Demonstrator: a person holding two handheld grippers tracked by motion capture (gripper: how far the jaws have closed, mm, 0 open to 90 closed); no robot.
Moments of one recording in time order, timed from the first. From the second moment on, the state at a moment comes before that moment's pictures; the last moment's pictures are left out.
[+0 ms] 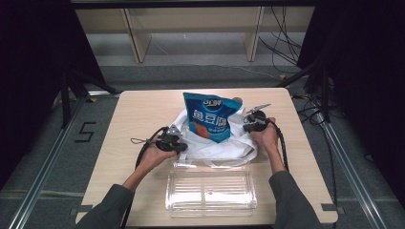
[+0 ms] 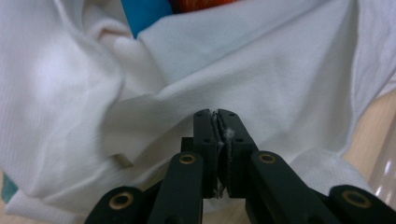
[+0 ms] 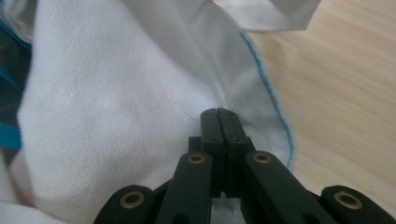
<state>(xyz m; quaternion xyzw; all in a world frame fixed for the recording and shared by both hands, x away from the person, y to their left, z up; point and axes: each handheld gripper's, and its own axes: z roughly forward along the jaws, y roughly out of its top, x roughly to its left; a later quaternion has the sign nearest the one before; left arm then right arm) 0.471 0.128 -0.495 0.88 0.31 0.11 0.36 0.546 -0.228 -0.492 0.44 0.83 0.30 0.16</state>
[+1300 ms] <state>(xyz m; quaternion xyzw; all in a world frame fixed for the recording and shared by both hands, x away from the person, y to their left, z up) 0.541 0.137 -0.492 0.83 0.41 0.15 0.35 0.464 -0.213 -0.492 0.34 0.88 0.31 0.09</state>
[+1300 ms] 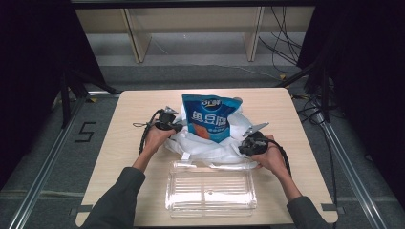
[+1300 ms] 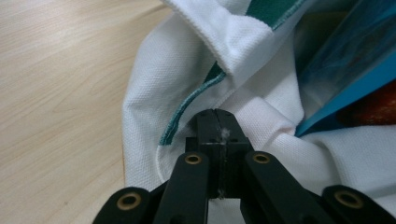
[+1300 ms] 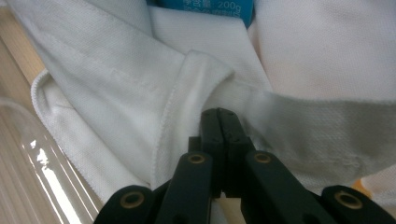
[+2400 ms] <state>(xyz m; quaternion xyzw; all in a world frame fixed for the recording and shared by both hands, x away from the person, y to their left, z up) 0.419 0.195 -0.448 0.80 0.36 0.14 0.46 0.456 -0.241 -0.426 0.37 0.81 0.43 0.13</state>
